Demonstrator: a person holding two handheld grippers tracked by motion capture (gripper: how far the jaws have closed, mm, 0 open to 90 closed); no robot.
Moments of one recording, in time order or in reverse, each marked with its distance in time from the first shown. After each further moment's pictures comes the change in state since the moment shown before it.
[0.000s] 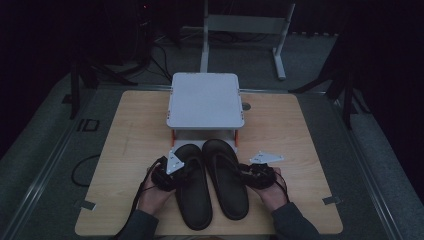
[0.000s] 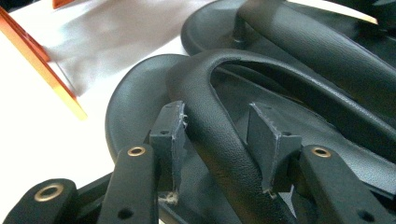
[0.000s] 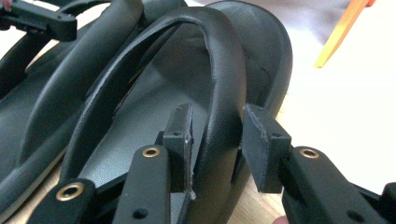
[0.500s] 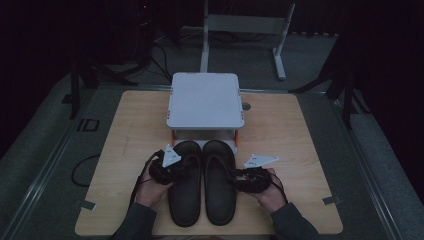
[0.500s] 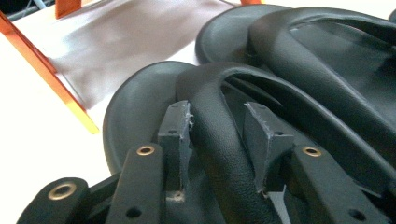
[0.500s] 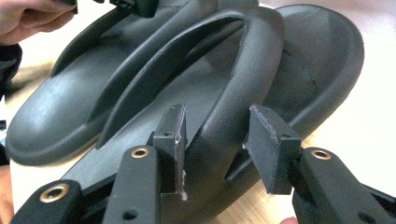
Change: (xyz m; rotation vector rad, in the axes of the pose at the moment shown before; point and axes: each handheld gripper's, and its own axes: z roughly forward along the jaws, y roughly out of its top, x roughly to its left) left arm 0.022 0.007 0.004 -0.026 -0.029 0.002; right arm 0.015 0.005 0.000 0.024 0.175 -0.073
